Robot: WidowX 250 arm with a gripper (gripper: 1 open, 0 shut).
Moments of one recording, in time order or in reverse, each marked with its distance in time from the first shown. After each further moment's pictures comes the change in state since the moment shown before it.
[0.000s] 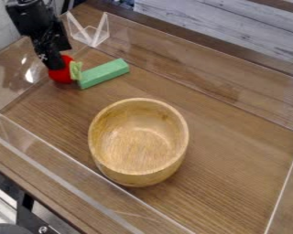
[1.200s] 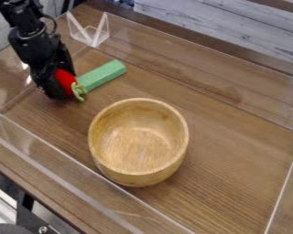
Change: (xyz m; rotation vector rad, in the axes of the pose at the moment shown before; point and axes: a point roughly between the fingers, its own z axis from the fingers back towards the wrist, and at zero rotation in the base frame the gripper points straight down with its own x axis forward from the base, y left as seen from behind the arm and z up) arm 0.017 0.036 -0.023 -0.037 -0.017 -0.138
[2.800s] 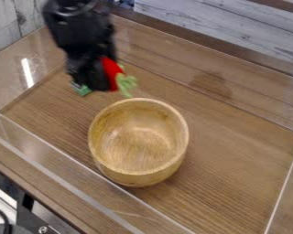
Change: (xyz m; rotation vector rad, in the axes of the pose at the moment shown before) arm -0.107 0.062 0.080 -0.054 -0.013 -0.126
